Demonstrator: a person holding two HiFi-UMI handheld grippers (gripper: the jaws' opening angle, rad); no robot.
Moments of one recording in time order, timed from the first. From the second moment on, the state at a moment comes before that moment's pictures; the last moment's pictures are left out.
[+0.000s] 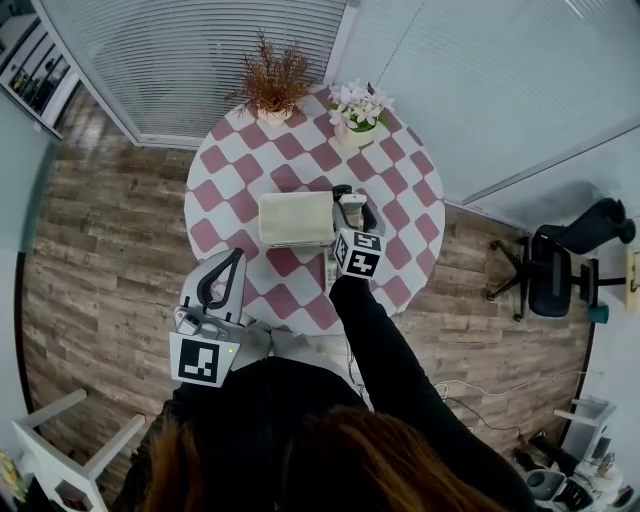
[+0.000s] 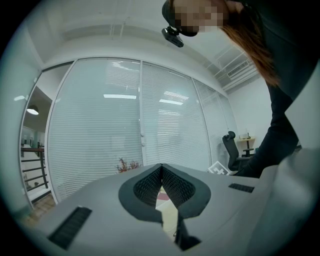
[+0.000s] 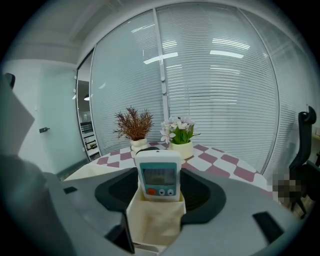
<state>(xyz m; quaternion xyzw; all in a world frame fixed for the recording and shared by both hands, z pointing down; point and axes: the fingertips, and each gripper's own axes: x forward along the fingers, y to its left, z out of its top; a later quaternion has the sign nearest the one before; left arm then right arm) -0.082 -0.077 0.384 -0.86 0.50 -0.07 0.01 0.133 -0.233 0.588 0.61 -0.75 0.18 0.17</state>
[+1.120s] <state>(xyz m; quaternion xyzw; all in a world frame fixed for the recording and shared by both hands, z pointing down) -0.075 -0.063 0.378 -0.88 0.48 -0.05 0.02 0.133 -0.204 0.509 0.62 -0.77 0.12 0.11</state>
